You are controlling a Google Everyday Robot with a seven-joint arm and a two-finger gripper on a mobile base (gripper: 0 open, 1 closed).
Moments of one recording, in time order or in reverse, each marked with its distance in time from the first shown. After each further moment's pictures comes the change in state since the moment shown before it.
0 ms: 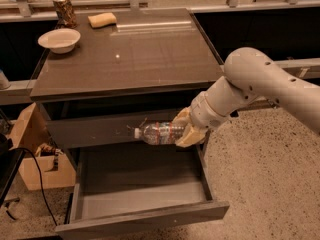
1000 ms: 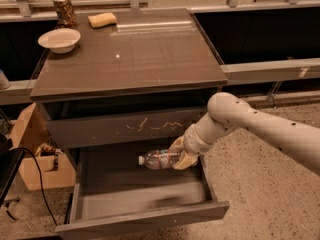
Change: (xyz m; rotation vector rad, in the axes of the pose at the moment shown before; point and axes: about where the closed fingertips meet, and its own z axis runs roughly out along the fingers) arm 0.085 -0.001 0.128 -0.097 -0.009 -0.017
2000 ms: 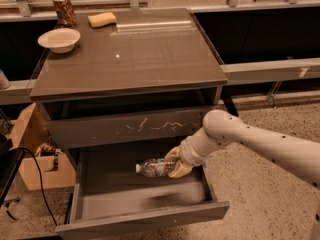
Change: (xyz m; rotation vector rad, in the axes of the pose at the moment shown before) arm 0.017 0.001 0.050 0.036 -0.028 -0.022
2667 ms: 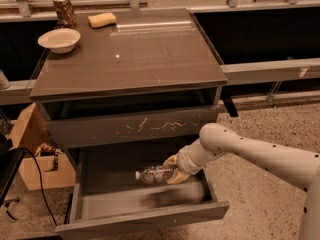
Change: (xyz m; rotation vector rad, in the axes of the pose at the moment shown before) arm 0.026 0.001 0.047 0.025 -0.003 -0.029
